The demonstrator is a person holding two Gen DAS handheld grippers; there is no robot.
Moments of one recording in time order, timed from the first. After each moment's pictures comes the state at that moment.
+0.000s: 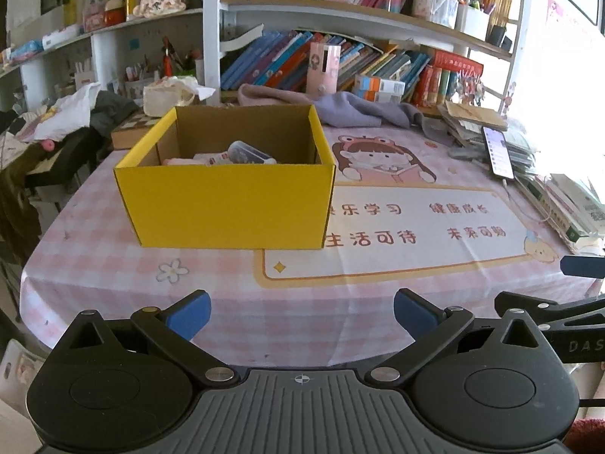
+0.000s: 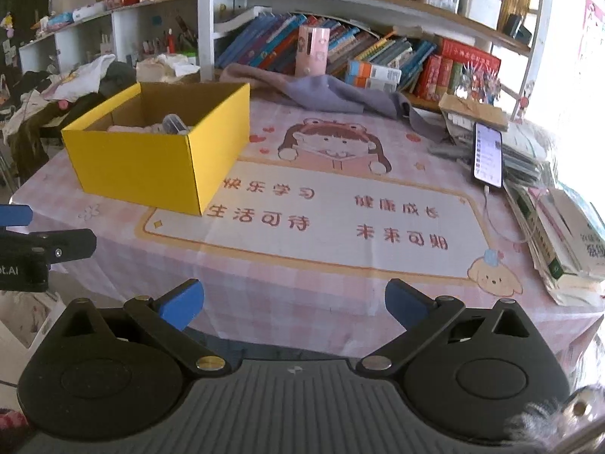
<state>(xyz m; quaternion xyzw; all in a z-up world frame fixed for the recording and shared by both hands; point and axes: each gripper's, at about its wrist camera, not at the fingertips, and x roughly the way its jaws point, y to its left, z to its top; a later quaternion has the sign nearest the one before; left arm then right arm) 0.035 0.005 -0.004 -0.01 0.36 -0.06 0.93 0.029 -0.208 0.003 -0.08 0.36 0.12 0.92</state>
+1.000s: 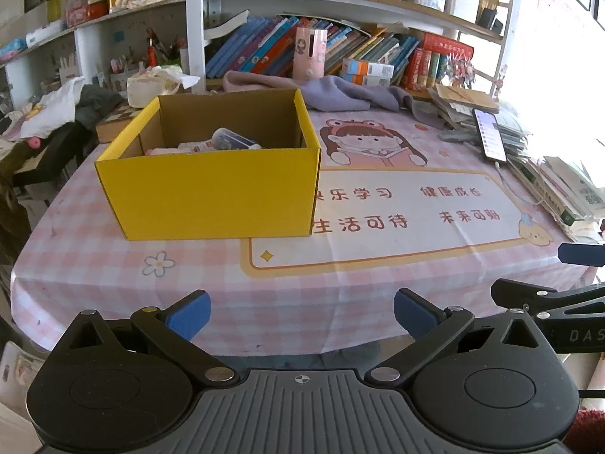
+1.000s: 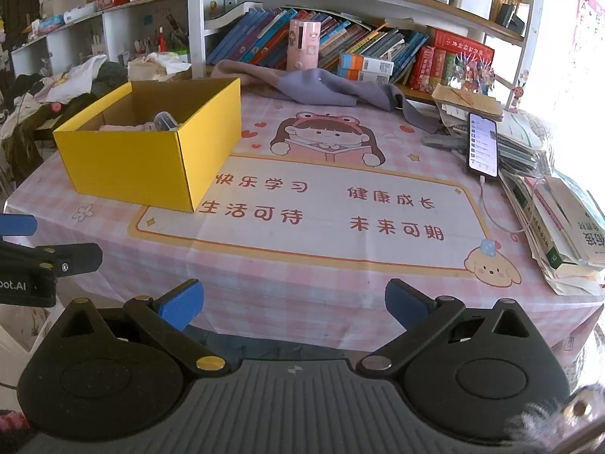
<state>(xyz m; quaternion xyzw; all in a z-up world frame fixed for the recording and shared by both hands) 0.042 -0.002 -0.009 0.00 0.38 -0.07 0.92 0.029 -0.213 -0.001 -0.07 0.36 0.11 0.92</state>
